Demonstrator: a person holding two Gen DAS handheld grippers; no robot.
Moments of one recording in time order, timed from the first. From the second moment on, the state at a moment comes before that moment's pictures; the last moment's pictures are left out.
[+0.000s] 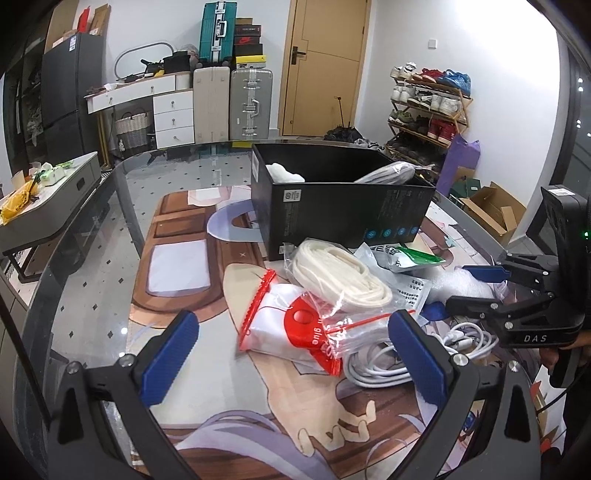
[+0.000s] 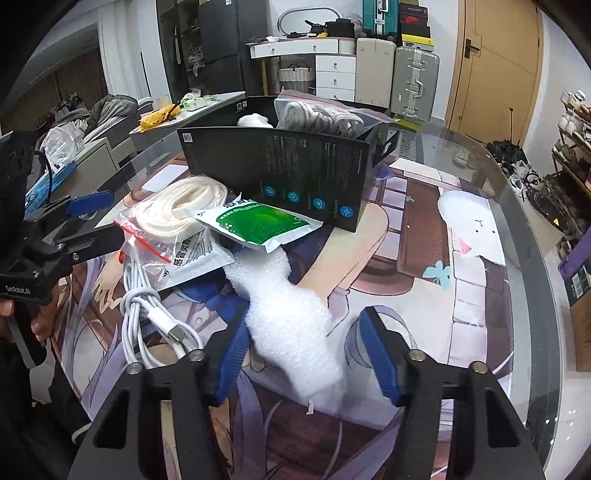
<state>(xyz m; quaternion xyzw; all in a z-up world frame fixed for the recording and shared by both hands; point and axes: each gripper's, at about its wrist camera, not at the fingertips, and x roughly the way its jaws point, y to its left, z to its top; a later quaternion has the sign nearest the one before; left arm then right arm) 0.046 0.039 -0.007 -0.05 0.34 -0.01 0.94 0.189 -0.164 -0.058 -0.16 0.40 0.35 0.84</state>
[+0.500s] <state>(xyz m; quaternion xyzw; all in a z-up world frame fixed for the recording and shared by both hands) 0.039 0.021 -0.002 -0.04 0.35 -0.01 0.94 0.173 -0.190 -0.051 -0.15 0.39 0.34 0.84</state>
